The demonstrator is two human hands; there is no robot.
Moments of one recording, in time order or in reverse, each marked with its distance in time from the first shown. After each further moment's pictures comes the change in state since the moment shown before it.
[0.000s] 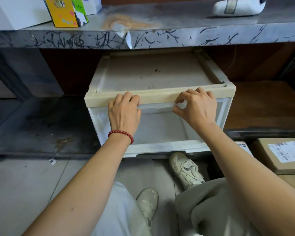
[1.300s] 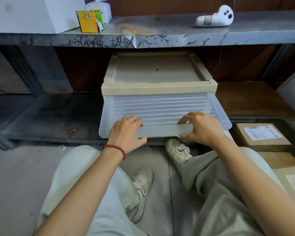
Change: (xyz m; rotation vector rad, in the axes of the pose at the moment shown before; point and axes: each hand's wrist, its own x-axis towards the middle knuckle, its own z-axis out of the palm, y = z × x) left_hand -0.115 0.020 -0.099 -0.117 -0.484 0.076; right_hand -0.111 0.003 -0.112 0.083 -0.604 -0.062
